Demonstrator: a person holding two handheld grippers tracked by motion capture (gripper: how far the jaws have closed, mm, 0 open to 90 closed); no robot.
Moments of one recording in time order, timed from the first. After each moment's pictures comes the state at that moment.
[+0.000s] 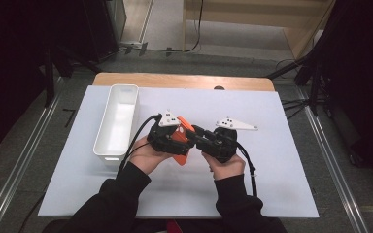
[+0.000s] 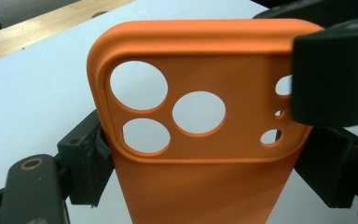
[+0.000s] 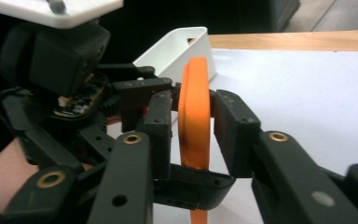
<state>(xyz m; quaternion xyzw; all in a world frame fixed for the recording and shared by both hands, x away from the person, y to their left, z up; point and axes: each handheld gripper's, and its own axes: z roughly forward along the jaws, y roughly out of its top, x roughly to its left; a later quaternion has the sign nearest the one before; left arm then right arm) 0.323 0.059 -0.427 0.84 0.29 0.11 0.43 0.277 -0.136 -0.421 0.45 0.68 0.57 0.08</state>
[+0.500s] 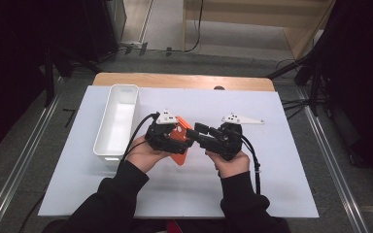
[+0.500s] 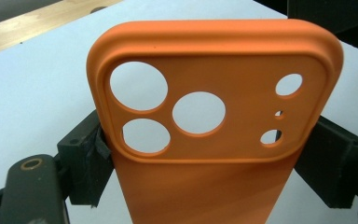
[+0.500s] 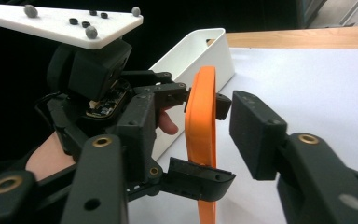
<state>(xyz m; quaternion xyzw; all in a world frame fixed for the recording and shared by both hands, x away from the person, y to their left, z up) 0.327 0.065 -0.424 0.85 0.30 0.09 0.43 0.281 -0.149 -0.409 0.44 0.68 0.58 0.03</state>
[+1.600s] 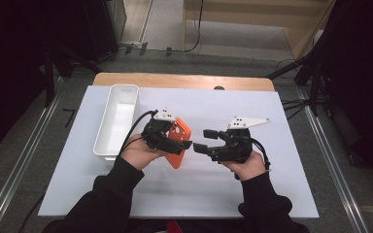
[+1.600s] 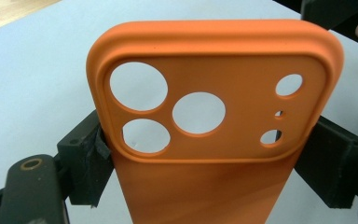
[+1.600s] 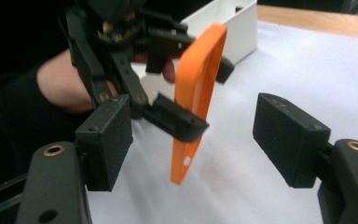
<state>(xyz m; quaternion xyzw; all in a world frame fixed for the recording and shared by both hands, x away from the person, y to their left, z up) 0.329 0.072 -0.411 0.87 0.28 0.06 0.41 0.276 -0.174 -0.412 0.34 0.76 0.54 0.02</state>
